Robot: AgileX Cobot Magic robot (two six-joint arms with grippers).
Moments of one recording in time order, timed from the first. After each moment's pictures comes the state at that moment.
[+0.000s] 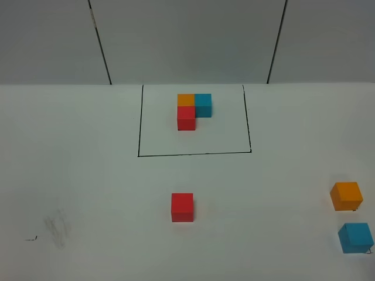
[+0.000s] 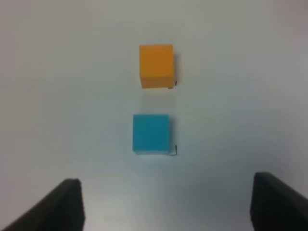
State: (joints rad) left arm 0.18 -0.01 -0.51 -0.09 1.07 0.09; right arm -0.04 0.73 -0.71 0.07 0.95 -0.04
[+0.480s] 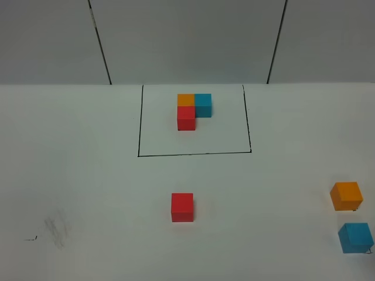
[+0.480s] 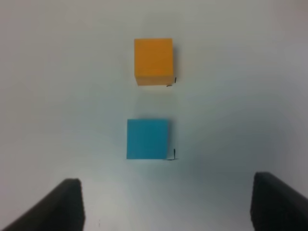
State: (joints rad) left arm 0.18 -0.01 -0.51 -0.09 1.07 0.09; right arm -0.04 0.92 -0.75 0.07 0.89 -0.06
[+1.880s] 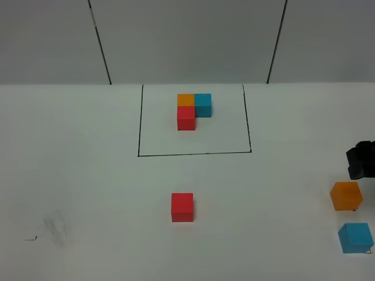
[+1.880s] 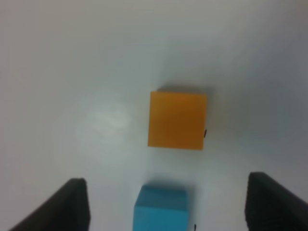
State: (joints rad) left arm 0.18 -0.01 -0.51 -0.09 1.07 0.09; right arm -0.04 1.55 -1.02 0.18 0.81 -0.19
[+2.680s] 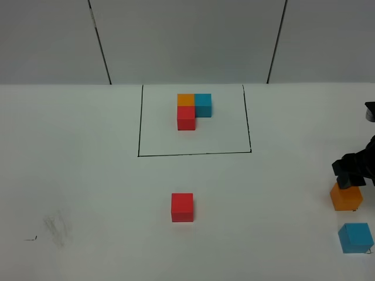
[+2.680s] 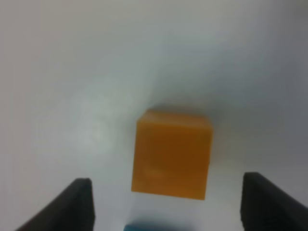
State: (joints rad) left arm 0.18 -0.01 -0.51 -0.09 1.07 0.09; right arm -0.04 1.73 -1.02 0.20 0.70 -0.27
